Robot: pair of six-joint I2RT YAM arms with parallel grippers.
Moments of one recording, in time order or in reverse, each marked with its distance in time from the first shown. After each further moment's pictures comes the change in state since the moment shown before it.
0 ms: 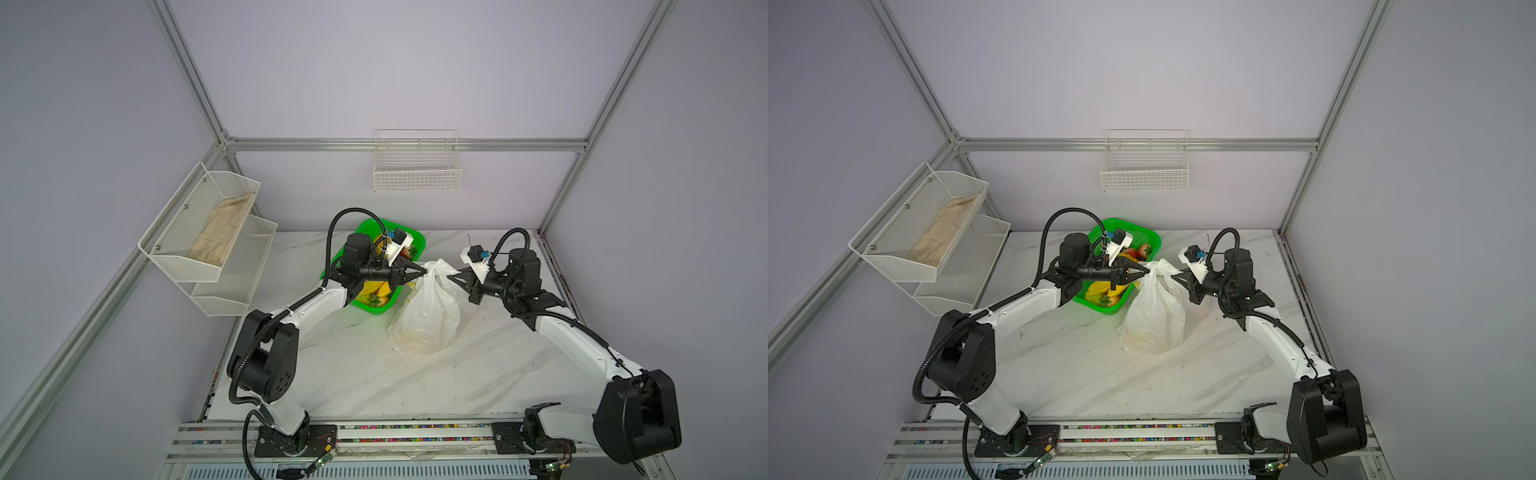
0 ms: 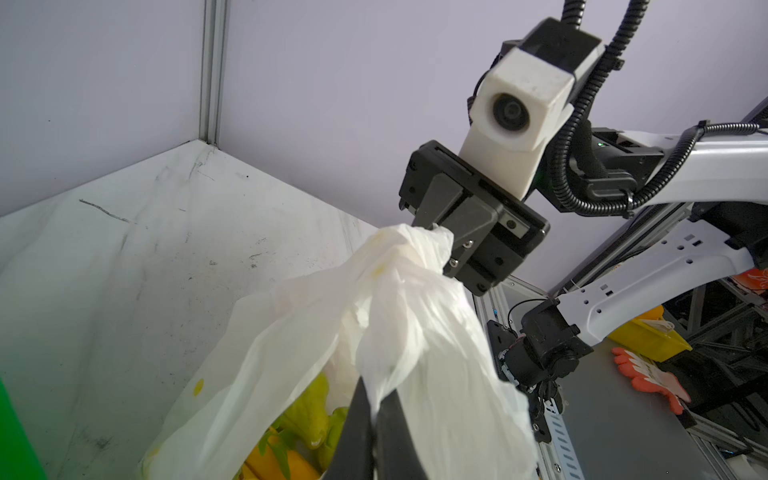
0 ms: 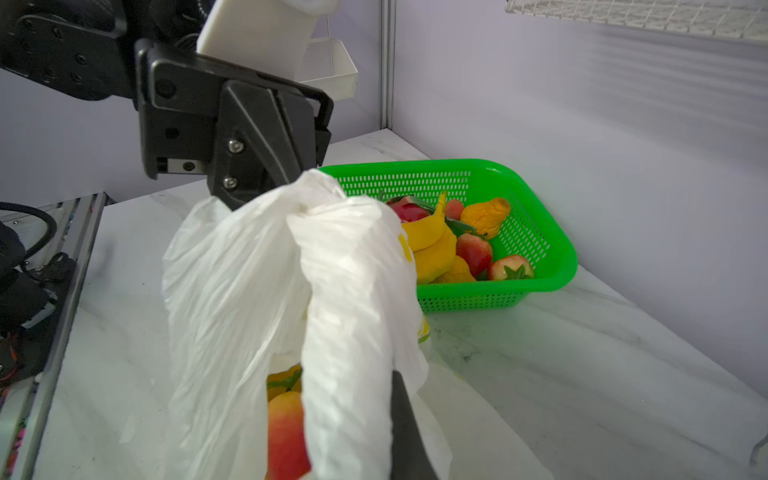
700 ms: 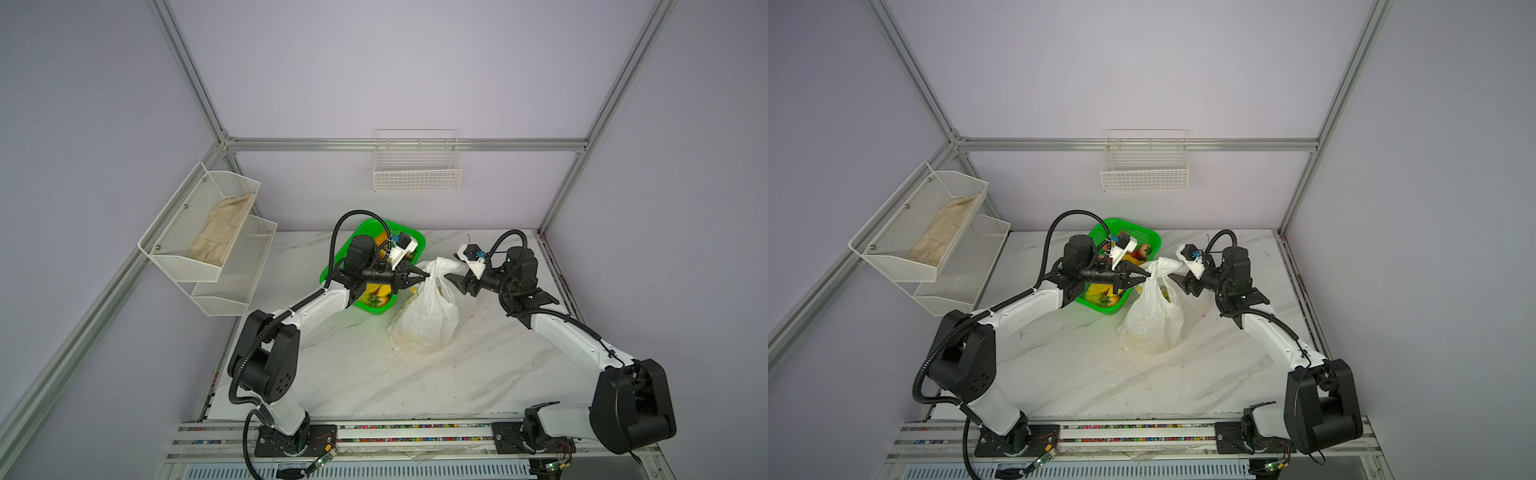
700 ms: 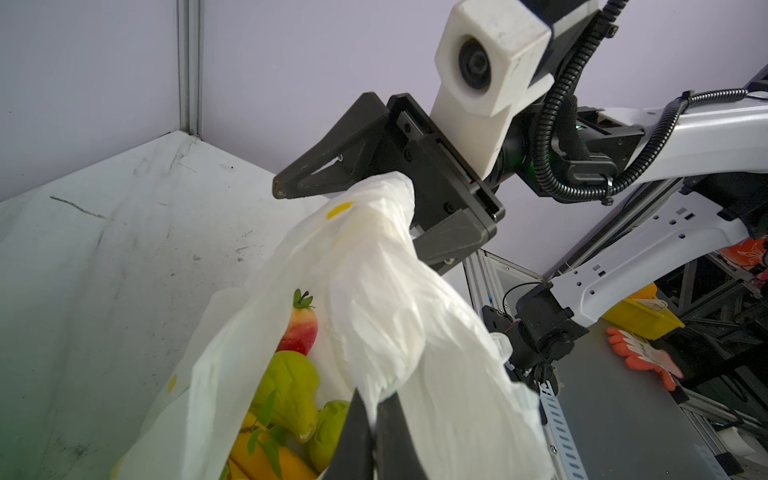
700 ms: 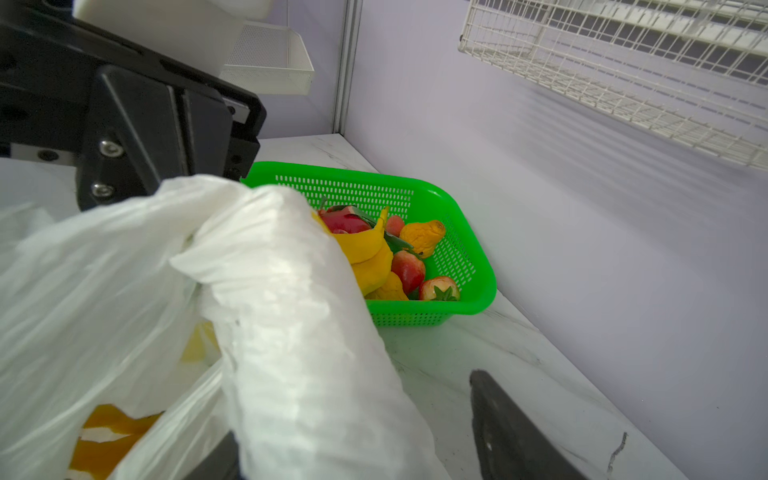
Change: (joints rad) left arm -0.024 -0.001 0.000 -0.052 0.012 0.068; right arm 0.009 0.100 0.031 0.173 0.110 -0.184
